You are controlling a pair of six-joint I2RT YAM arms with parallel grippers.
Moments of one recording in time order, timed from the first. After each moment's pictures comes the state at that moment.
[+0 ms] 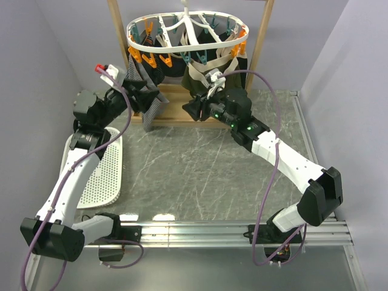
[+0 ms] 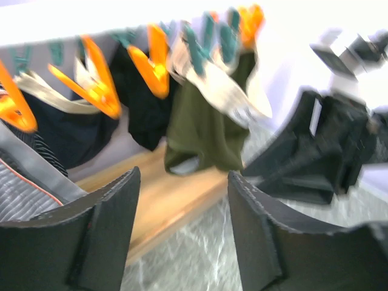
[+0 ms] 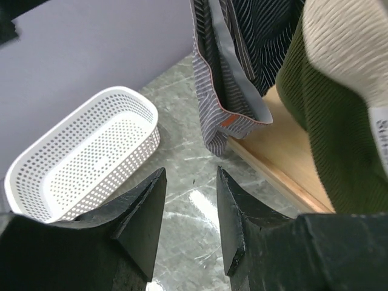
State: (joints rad) left arm -0.17 1.13 1.16 0.18 0.58 -0.17; right arm 0.63 1.47 1.30 0.11 -0.26 0.20
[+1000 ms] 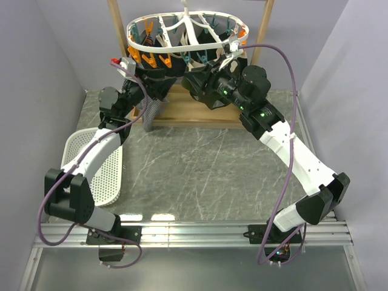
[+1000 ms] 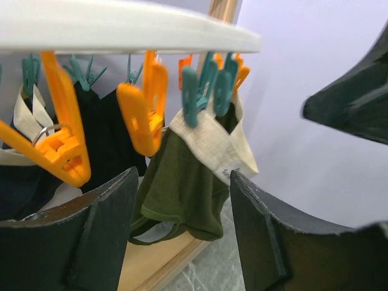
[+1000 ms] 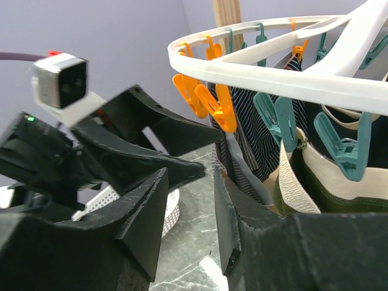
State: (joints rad) left arm -0.26 1.45 1.17 0.76 0.55 -0.46; right arm 0.61 1.48 1.64 0.03 -0.23 0.29
